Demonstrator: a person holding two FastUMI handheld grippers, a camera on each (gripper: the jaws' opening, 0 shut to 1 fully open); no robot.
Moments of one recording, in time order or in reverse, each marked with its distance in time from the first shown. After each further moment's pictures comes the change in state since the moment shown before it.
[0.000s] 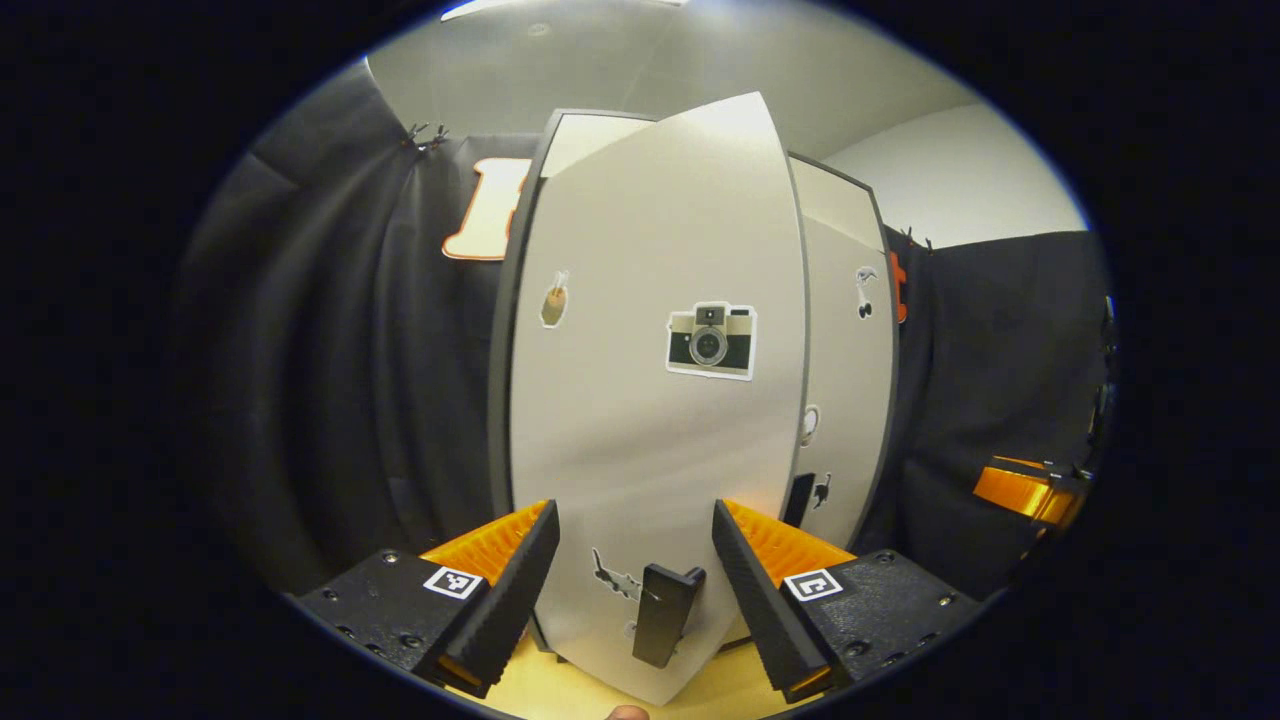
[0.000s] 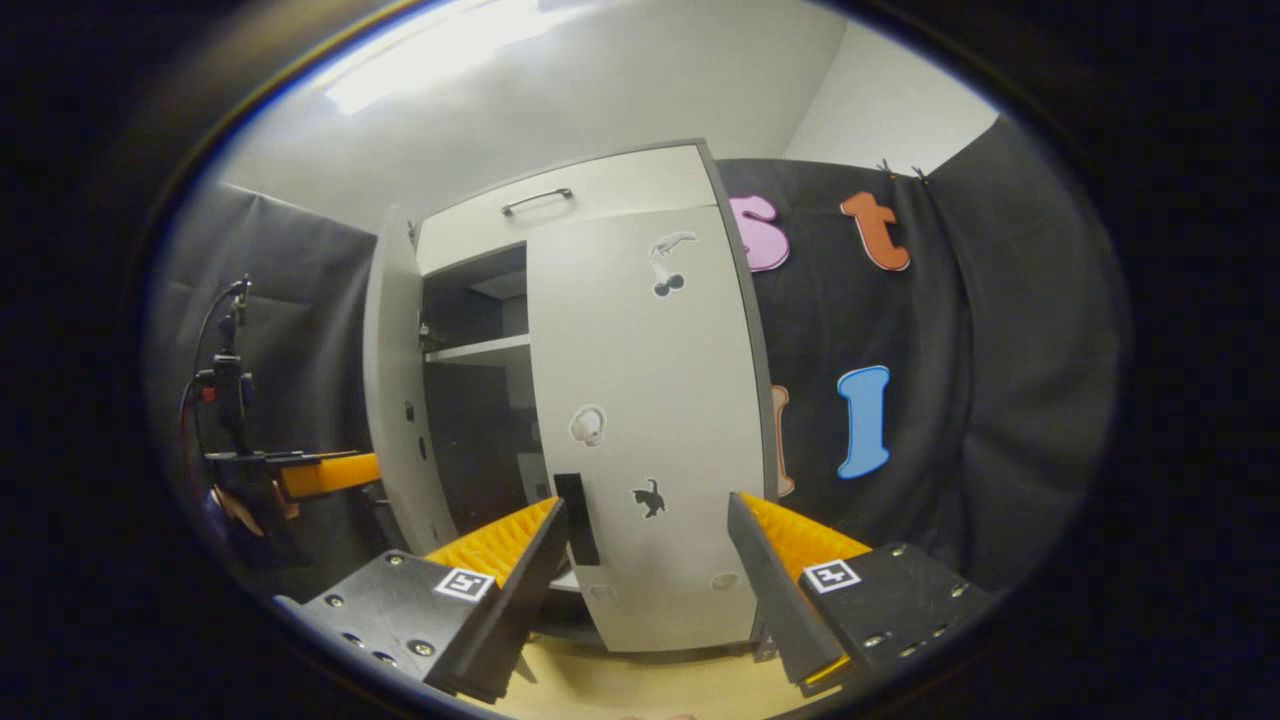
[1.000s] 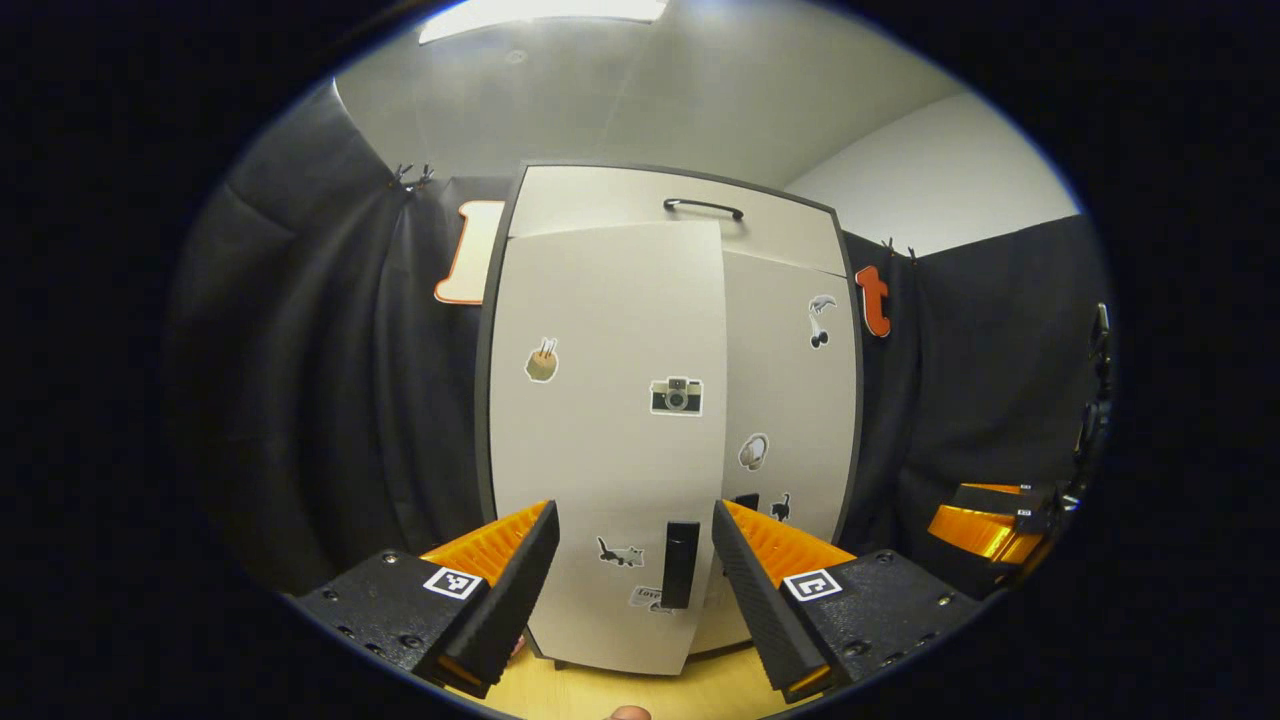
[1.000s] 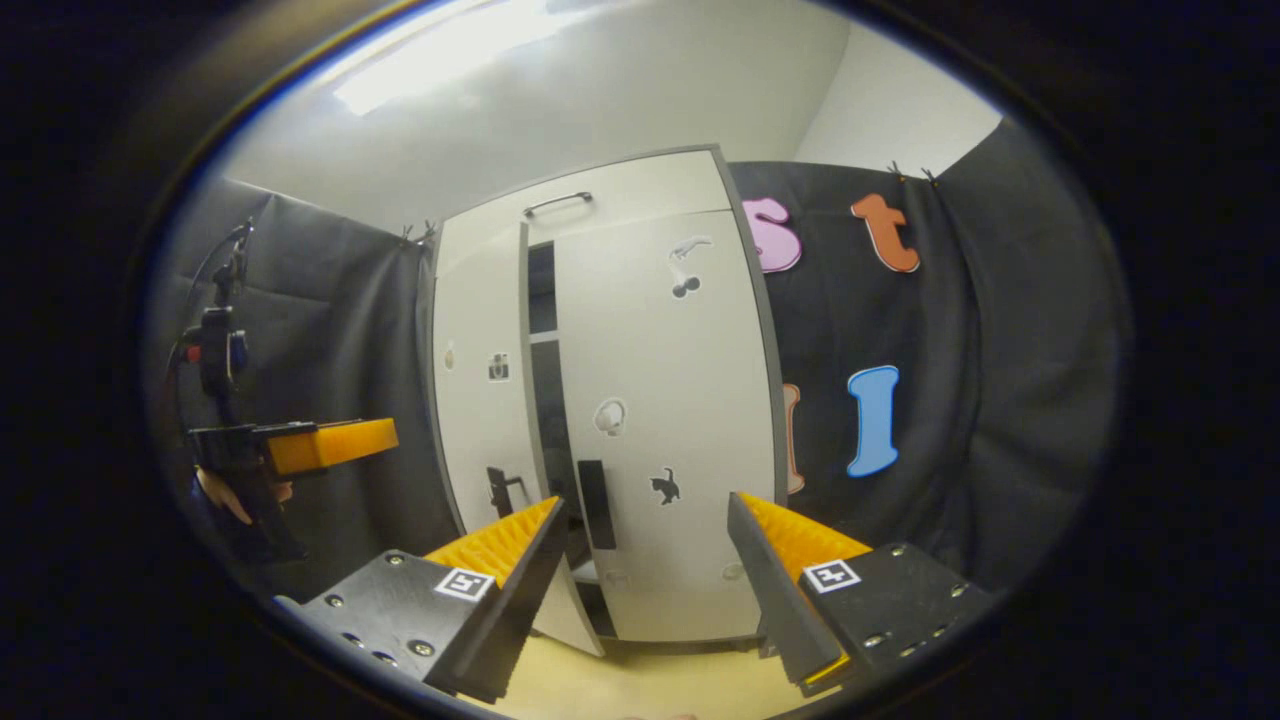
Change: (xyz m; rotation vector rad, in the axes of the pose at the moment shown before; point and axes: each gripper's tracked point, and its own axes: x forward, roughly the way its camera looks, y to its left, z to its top) left arm -0.051 -0.037 0.046 0.058 -0.105 0.035; right arm -0.017 0.015 -0.002 -0.021 -0.017 0.043
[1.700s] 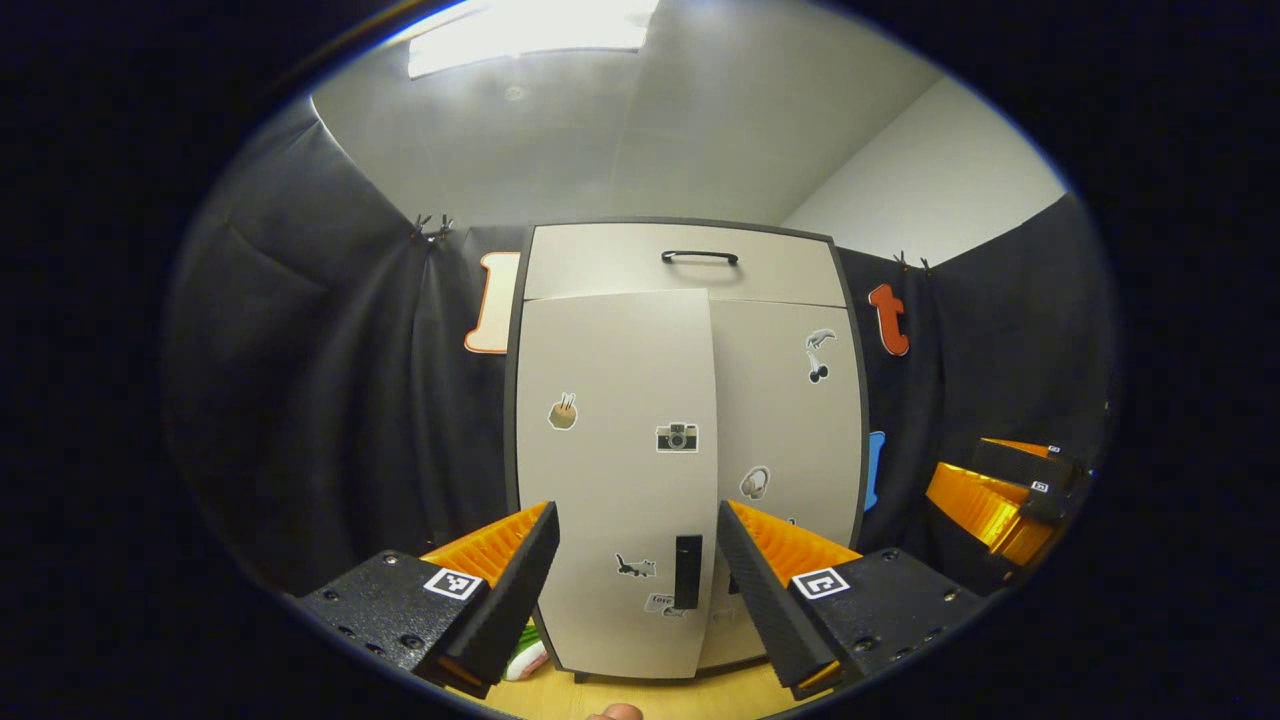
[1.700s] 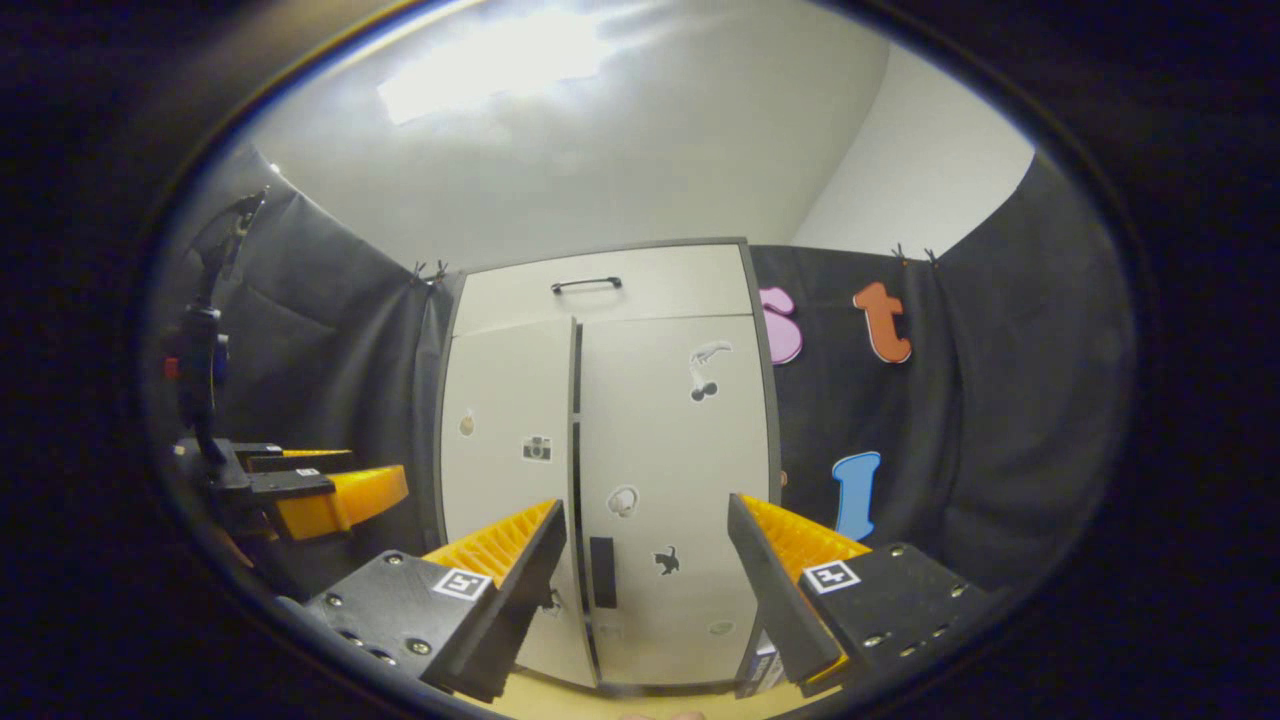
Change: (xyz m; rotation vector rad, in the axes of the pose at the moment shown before) left arm -0.026 -0.021 0.028 0.057 -0.106 0.098; right arm -0.020 0.034 0.075 -0.079 -0.229 -0.059
